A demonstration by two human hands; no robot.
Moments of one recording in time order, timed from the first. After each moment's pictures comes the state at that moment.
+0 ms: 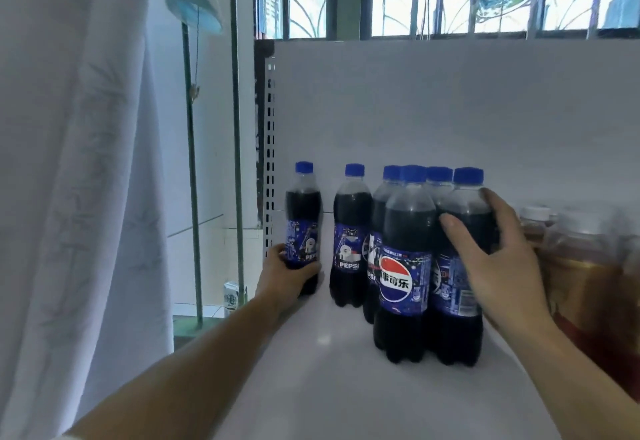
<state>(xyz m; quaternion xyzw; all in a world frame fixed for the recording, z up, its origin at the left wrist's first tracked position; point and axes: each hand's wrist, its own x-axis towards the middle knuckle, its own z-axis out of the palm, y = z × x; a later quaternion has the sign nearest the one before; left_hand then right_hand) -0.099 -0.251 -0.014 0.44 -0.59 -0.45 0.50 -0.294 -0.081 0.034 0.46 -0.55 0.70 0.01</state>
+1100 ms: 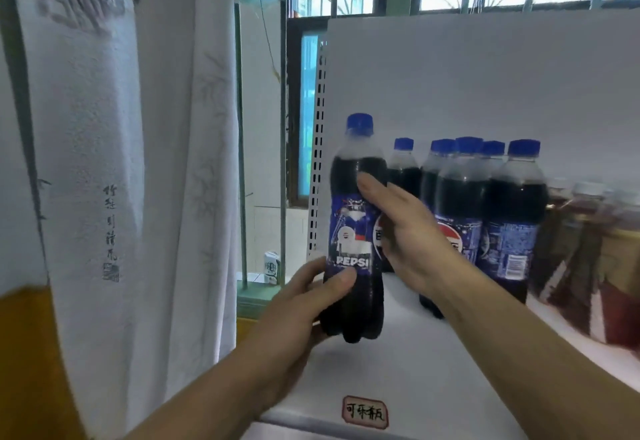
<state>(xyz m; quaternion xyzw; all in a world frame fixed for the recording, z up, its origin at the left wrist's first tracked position) -0.001 -0.090 -0.024 0.27 -0.58 -0.62 0.45 -0.164 -0.107 0.044 0.57 -0.34 0.63 -0.40</state>
